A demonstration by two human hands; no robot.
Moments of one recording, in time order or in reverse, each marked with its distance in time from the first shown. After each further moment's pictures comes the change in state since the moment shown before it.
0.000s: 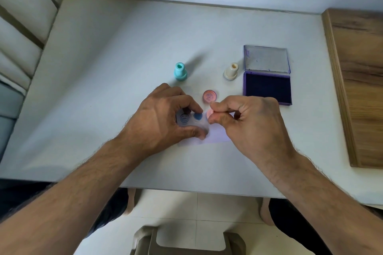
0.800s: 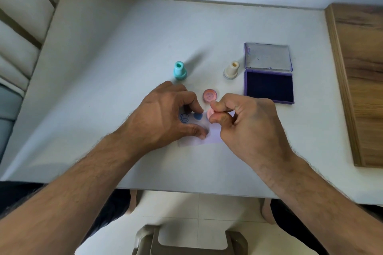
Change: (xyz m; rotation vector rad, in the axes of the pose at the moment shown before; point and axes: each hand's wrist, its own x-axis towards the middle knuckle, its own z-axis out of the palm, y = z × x) left_hand 0.010 0.002 -0.005 -0.016 -0.110 -0.027; right_hand -0.002 -0.004 0.003 -0.038 -0.011 0.003
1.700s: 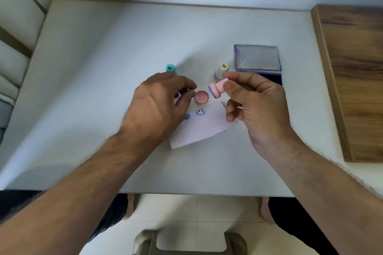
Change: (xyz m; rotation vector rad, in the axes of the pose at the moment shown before) left_hand 0.013 0.016 0.005 0.038 0.384 -0.035; right_hand 0.020 -0.004 -0.017 0.923 0.174 0.572
